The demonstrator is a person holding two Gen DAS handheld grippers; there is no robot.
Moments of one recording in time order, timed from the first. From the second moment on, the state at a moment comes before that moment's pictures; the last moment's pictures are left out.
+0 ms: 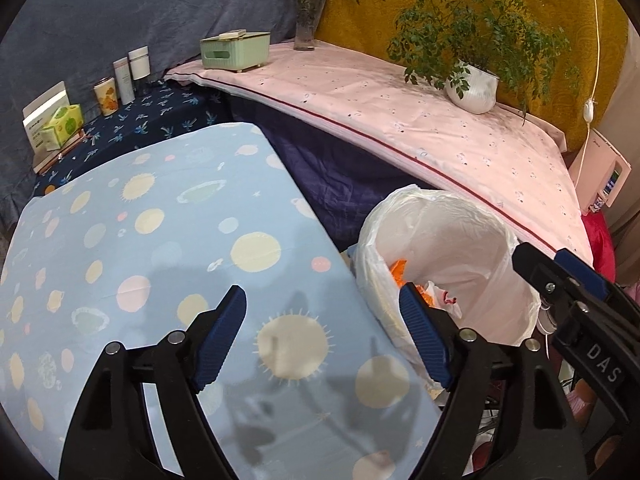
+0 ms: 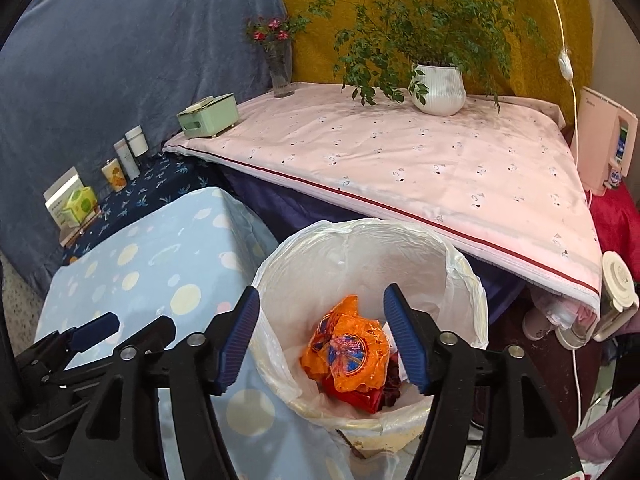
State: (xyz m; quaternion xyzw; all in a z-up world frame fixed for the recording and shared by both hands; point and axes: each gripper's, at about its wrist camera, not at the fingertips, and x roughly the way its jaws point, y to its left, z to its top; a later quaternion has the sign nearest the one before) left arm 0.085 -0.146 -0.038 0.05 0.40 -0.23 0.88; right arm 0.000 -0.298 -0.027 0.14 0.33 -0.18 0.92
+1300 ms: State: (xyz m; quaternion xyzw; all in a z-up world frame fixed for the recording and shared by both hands) left arm 0.050 -0.123 -0.062 0.08 0.41 -0.19 0.89; right arm -0.043 -0.278 -0.046 0.07 0.36 -0.21 0.91
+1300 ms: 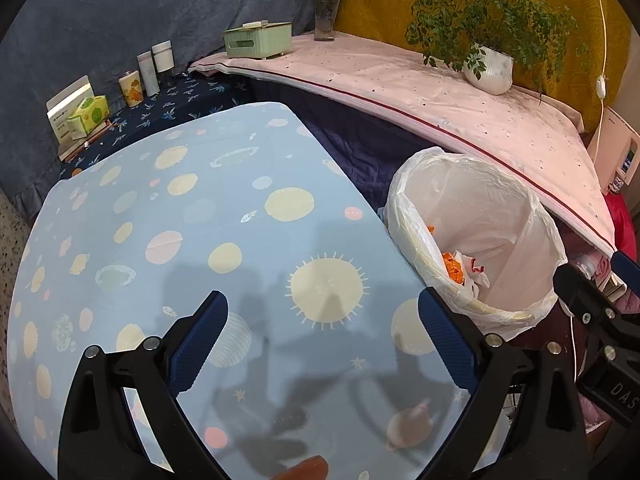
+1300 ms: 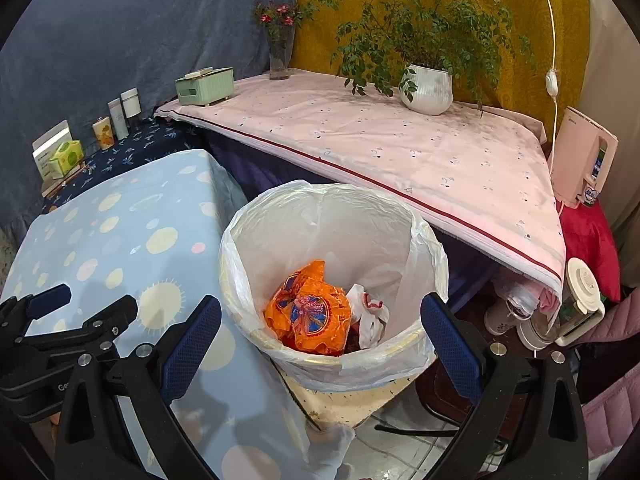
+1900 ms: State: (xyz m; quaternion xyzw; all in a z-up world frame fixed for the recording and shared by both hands) left arm 0.039 -0.129 -0.054 0.09 0.38 -0.18 0.90; right arm -0.051 -0.276 -0.045 0.07 0.36 -0.21 0.91
